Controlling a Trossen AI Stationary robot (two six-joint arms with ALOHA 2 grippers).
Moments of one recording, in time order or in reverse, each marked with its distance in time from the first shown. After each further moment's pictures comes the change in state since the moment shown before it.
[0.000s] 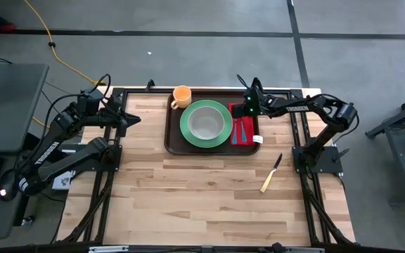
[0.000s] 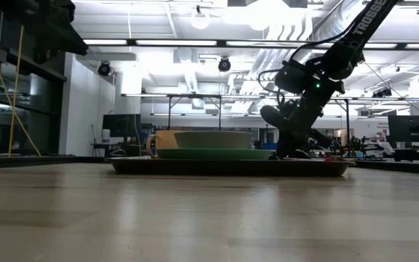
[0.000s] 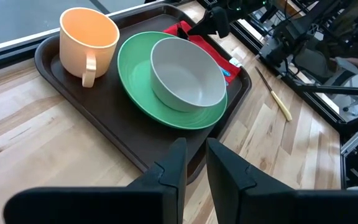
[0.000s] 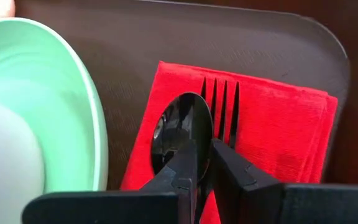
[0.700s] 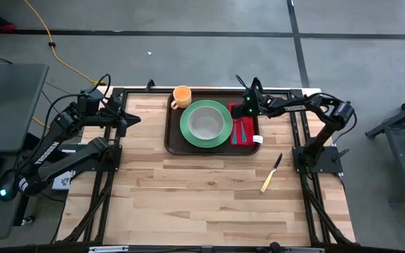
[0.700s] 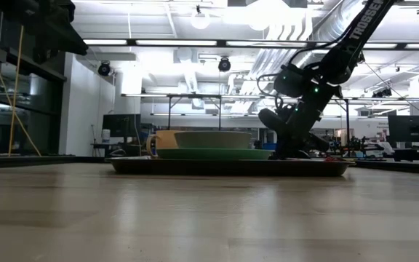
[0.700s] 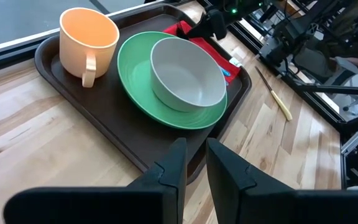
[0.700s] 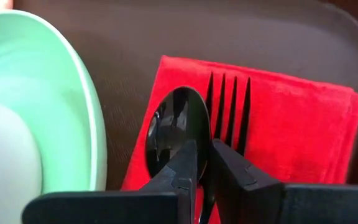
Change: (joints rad) left arm 0.000 0.000 0.000 0.000 0.000 0.002; right arm -0.007 0.037 0.000 0.038 -0.031 0.004
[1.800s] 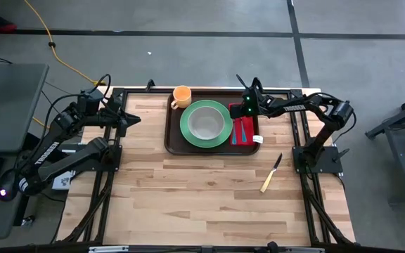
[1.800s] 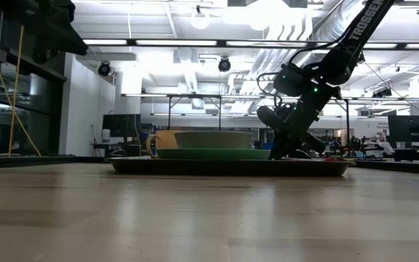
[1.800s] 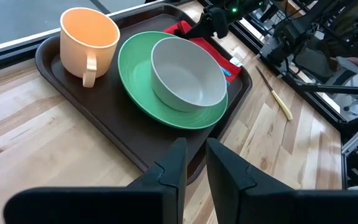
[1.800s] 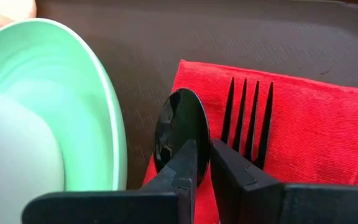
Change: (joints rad) left arm 0.000 0.000 -0.001 0.000 -0.002 0.001; right arm 0.000 0.010 0.000 0.047 -0.047 0.017
